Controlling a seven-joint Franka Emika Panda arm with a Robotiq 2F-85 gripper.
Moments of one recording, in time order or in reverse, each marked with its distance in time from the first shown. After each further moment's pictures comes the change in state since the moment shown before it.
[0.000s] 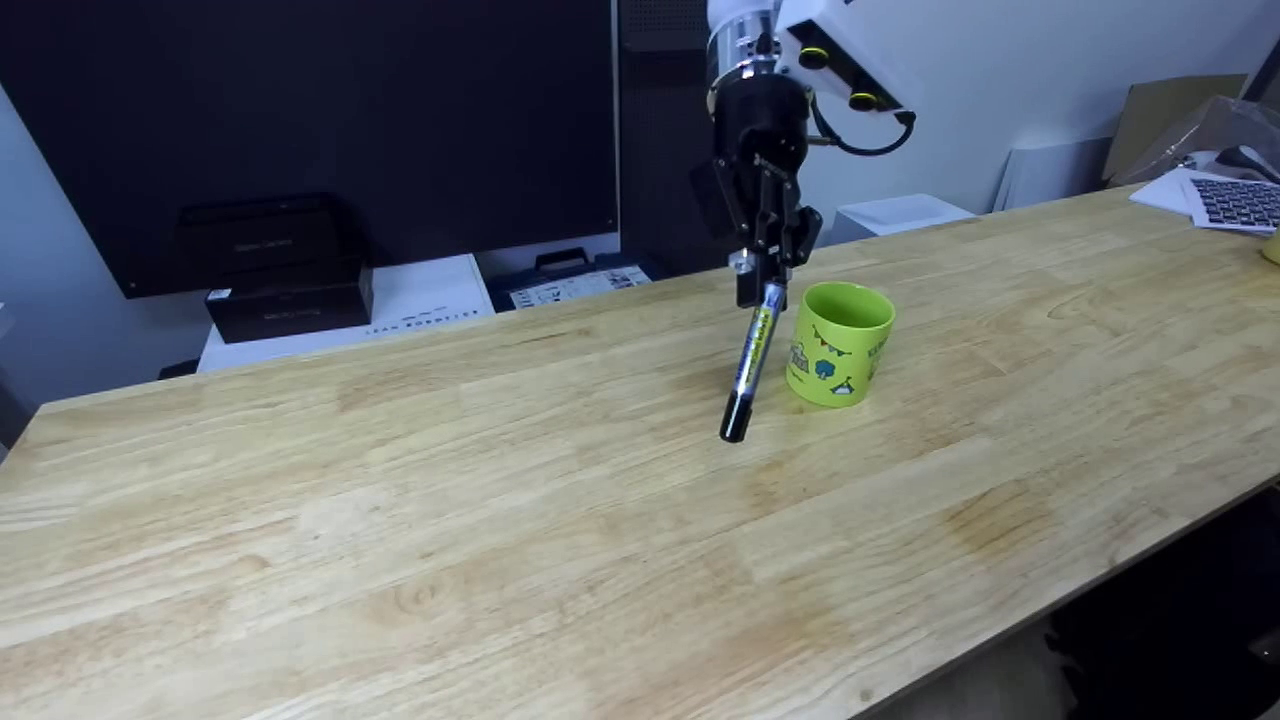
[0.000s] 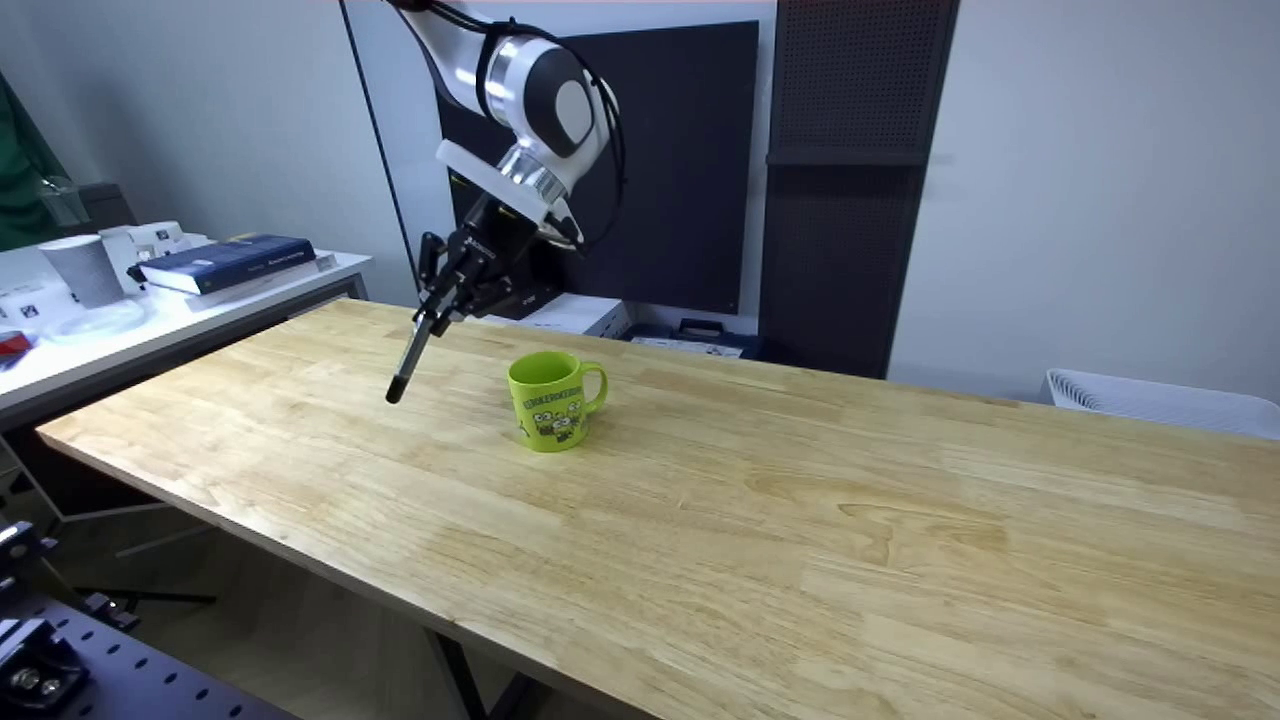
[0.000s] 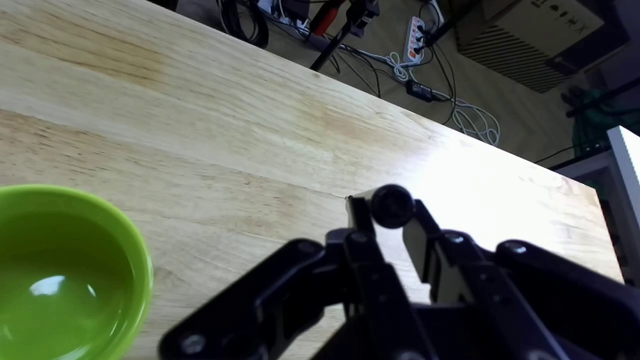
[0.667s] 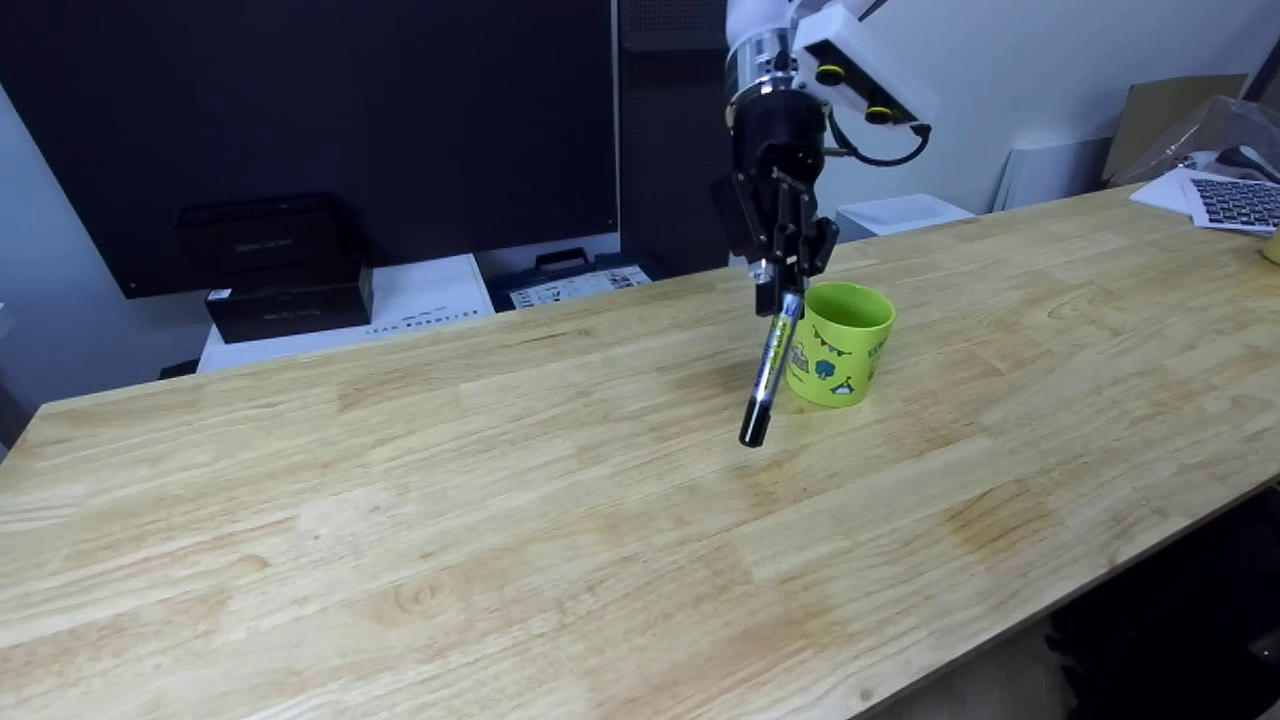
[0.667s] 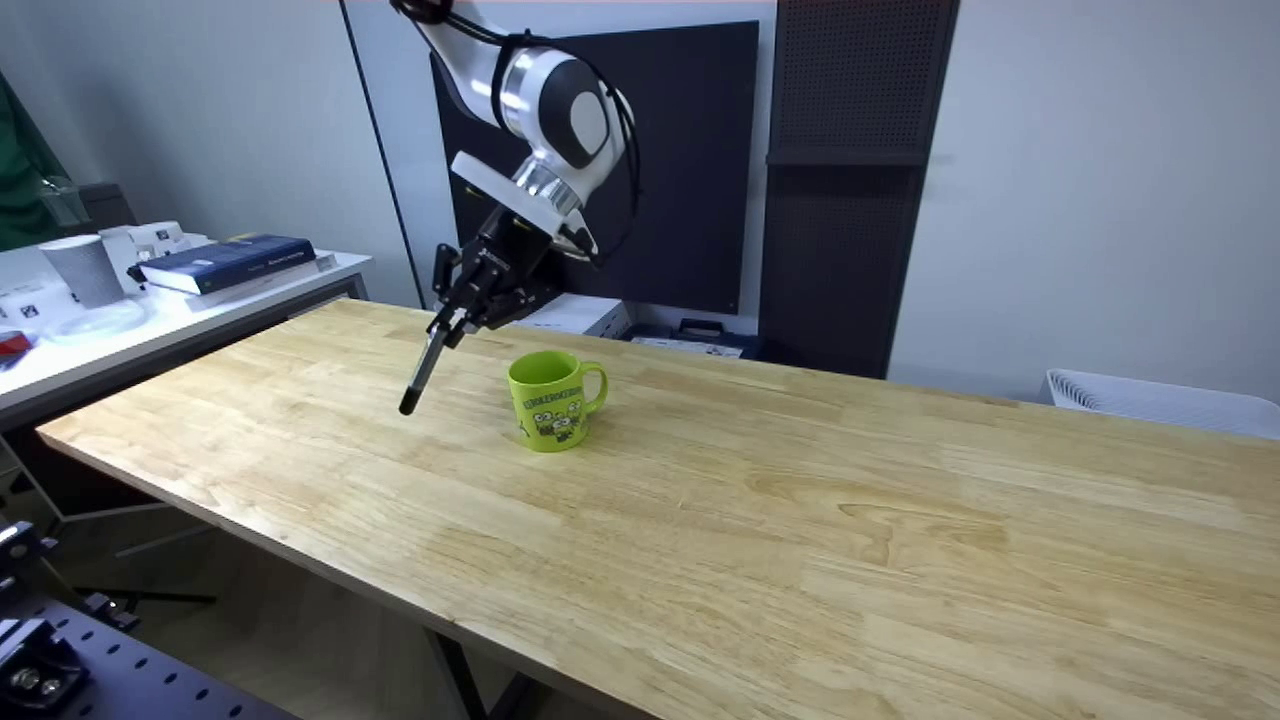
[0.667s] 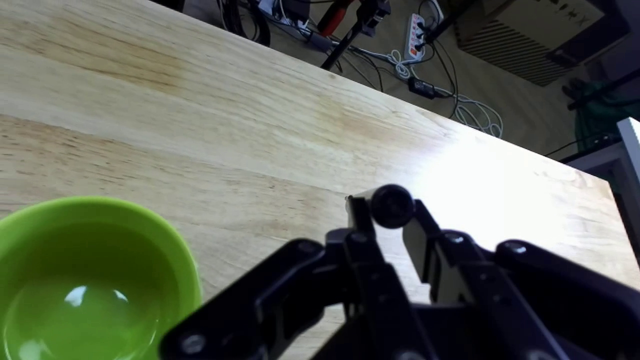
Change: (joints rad) arm -0.015 0.017 -0.020 -0.002 -0.001 0.005 -0.005
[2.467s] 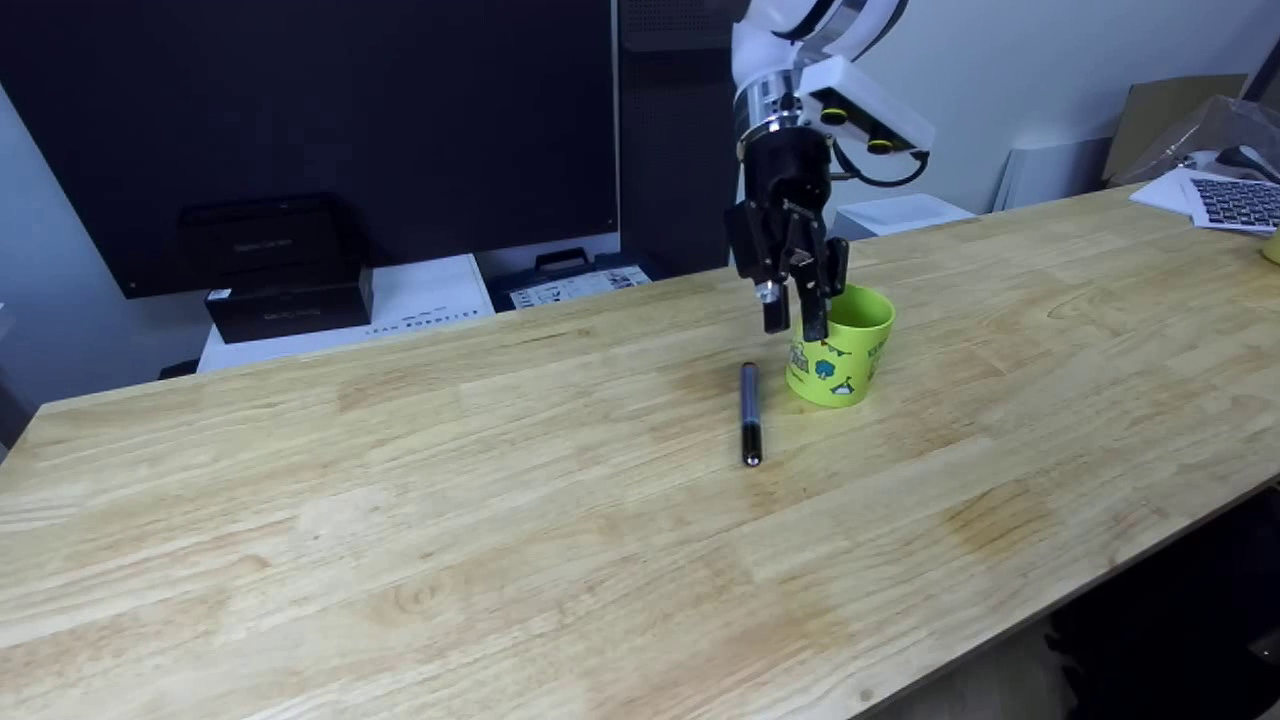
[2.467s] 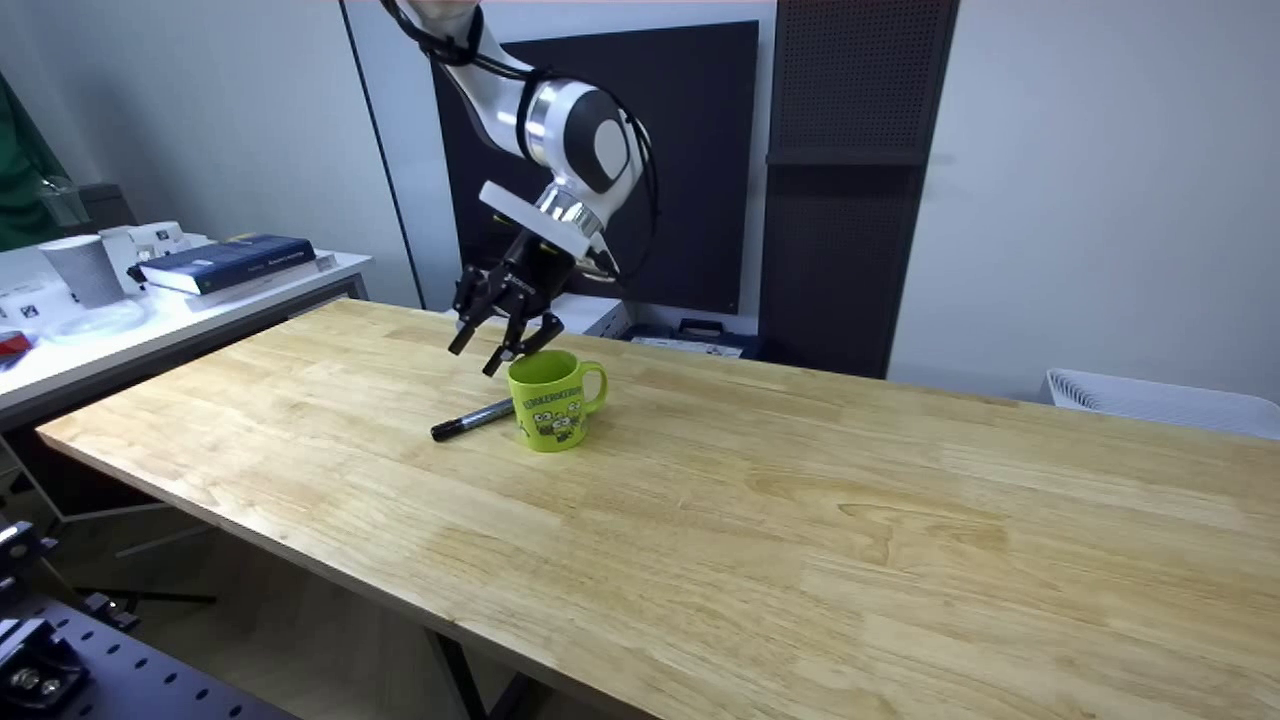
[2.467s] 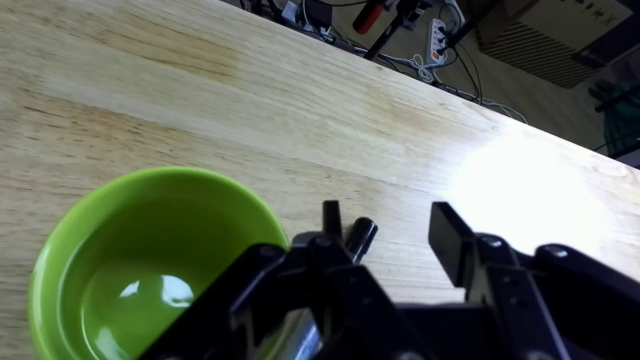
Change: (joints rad) arm -0.008 0.105 -0.017 0.113 -0.056 -0.032 0.000
